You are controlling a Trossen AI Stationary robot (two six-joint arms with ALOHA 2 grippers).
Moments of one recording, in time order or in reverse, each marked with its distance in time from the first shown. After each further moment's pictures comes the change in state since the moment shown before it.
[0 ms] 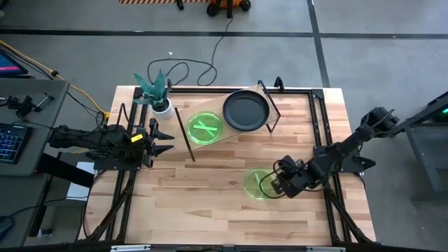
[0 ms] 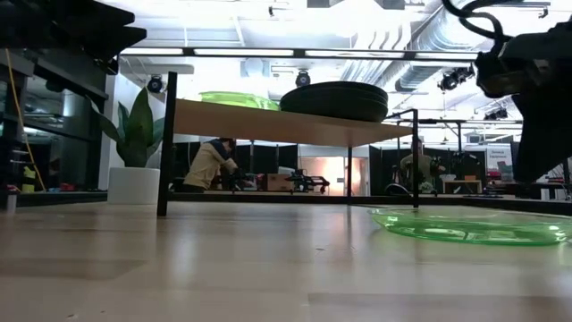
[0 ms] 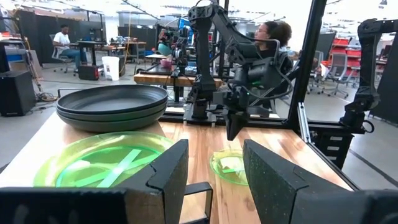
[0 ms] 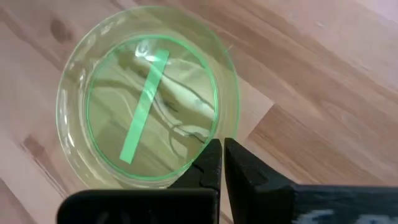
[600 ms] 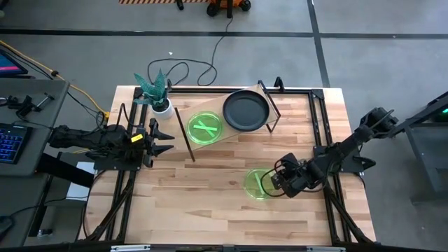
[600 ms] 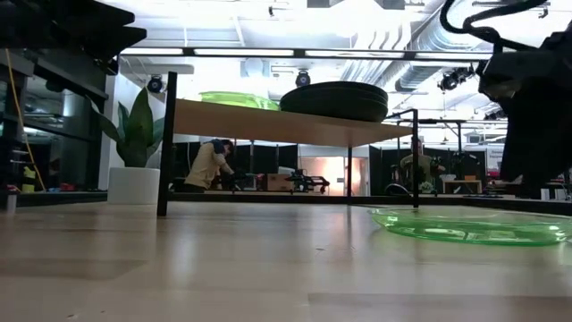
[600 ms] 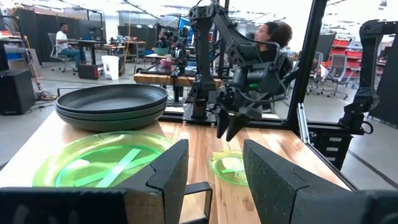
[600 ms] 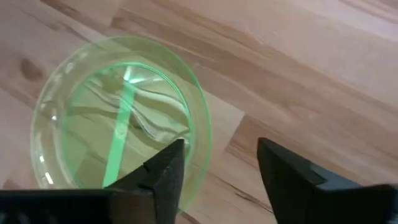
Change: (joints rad) left arm 0.000 0.000 0.000 0.000 0.000 -0.008; right arm -0.001 0.016 0.000 -0.064 0.059 0.160
